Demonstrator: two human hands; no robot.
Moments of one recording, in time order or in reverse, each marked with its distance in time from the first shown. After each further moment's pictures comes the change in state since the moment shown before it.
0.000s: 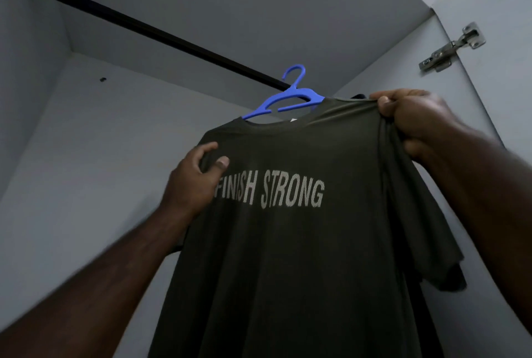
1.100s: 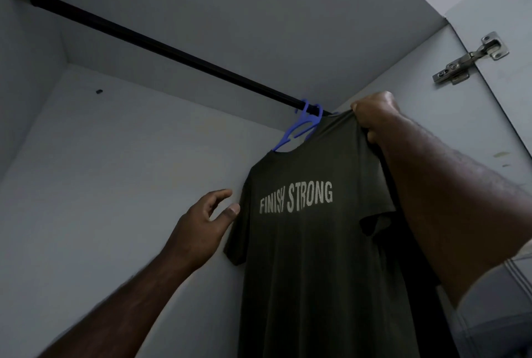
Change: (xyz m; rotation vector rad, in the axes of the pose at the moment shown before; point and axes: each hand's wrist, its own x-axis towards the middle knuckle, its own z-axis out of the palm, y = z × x) left_hand -0.012 -0.031 0.030 0.003 -0.177 -0.069; right_hand 0.122 0.021 0.067 -1.141 0.131 -0.184
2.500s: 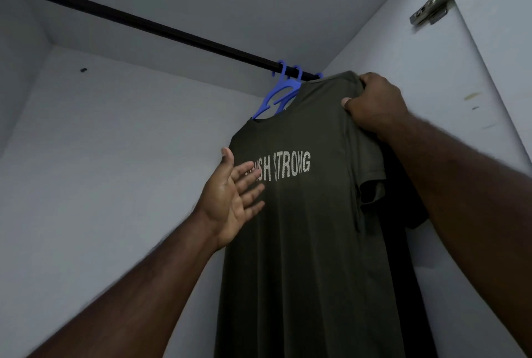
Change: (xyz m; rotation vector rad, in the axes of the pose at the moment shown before) left_hand -0.032 0.071 0.110 -0.800 -0.191 -0.427; right_hand -0.047 0.113 0.007 0.471 -0.071 -0.160
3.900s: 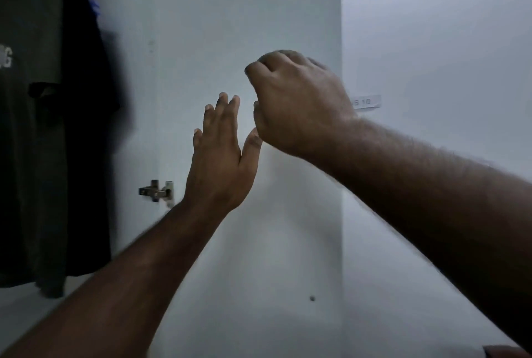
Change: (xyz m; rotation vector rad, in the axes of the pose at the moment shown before) left_hand -0.295 -0.014 0.439 0.634 -0.166 0.505; right_hand -0.243 -0.039 -0.469 -1.144 -0.278 -0.427
